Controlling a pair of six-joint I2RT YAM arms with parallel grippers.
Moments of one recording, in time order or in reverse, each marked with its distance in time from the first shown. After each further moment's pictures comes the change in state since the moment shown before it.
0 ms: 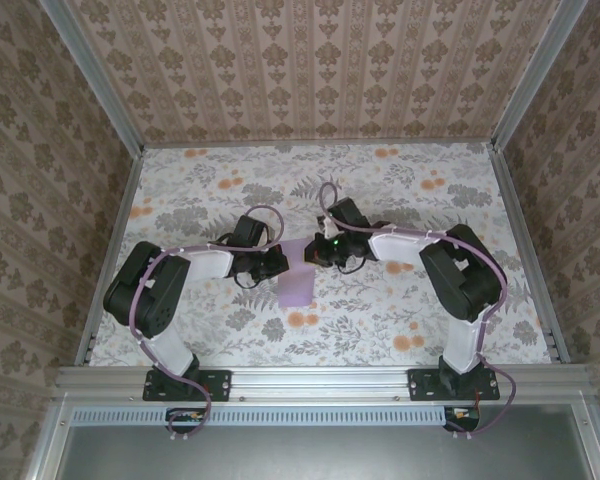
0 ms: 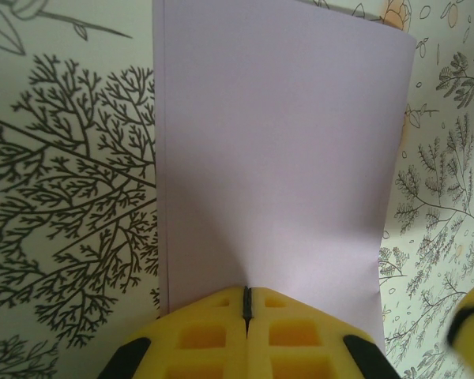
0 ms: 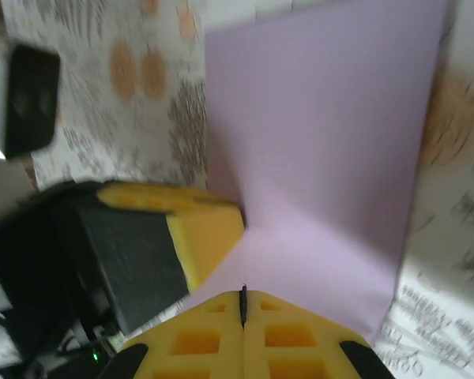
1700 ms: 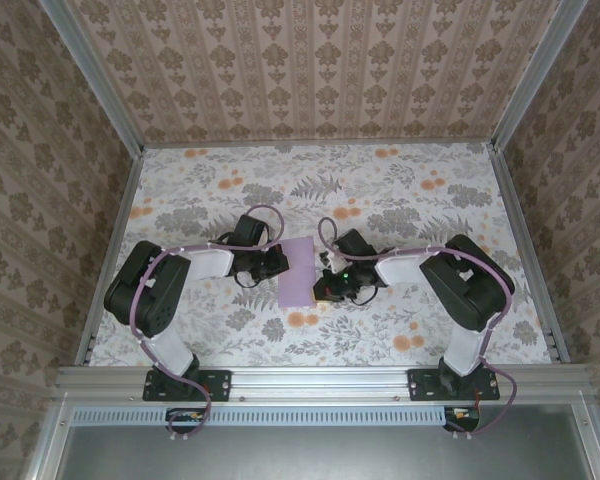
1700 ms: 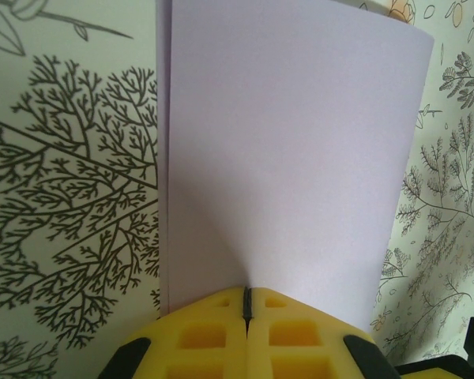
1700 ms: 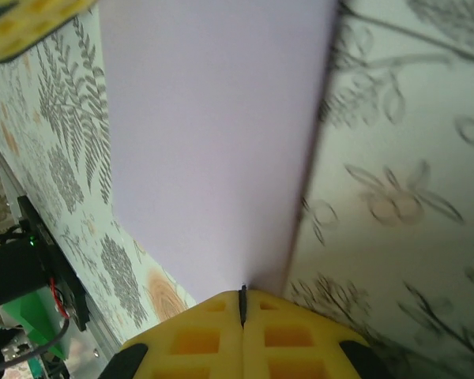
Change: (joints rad) left arm 0.000 0.008 0.010 -0.016 0.000 0.000; right arm 0.045 -0.078 -0.271 0.056 -0.101 -0.132
